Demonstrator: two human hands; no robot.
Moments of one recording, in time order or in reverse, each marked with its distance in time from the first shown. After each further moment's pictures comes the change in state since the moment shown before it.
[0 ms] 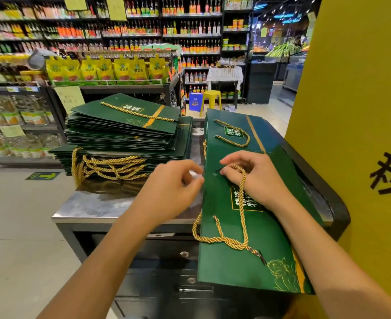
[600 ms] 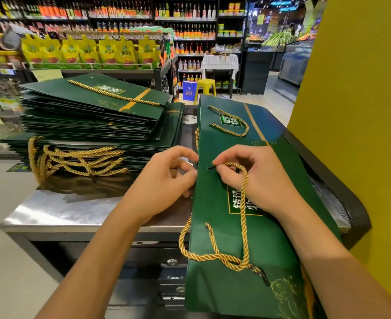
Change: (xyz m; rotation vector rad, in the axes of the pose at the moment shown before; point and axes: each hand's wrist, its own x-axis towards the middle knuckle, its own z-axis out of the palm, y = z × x) left_hand 0.032 -0.031 0.035 -0.503 -0.035 -0.056; right_hand 0.000 0.008 0.001 -0.058 -0.044 -0.111
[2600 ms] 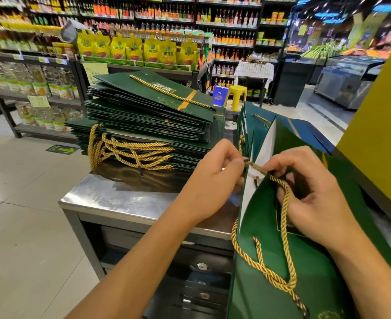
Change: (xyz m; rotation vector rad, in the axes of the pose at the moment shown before) left_hand -0.005 0.018 0.005 -0.197 0.109 0.069; right_hand -0.006 -0.008 0.005 -0.170 -0.002 -0.344
